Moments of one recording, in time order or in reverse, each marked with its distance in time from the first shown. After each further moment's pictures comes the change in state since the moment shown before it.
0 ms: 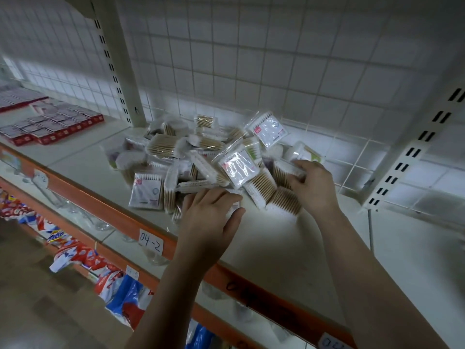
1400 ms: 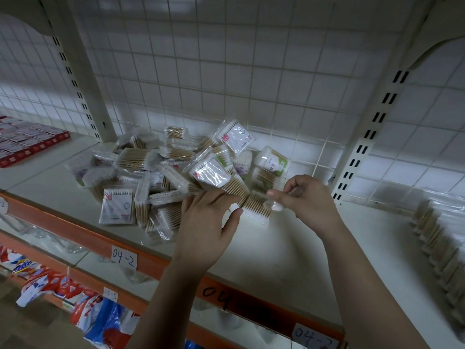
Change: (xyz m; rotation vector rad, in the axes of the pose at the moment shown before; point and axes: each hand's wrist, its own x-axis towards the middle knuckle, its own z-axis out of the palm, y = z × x) left_hand 0.014 0.036 0.010 -0.157 -0.012 0.091; right_hand -0.048 0.009 -0.054 0.397 -0.047 0.174
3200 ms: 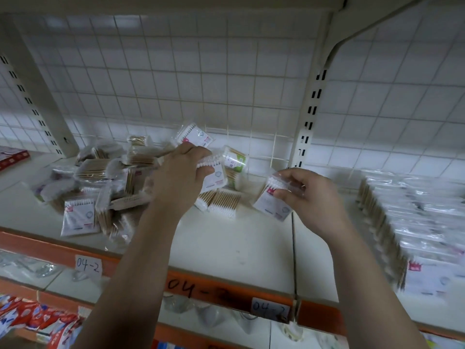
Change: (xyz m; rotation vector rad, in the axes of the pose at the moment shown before) left_hand 0.074 0.037 -0.015 0.003 -0.071 0.026; right_hand -0.057 0.002 -0.079 -0.126 0.100 -0.221
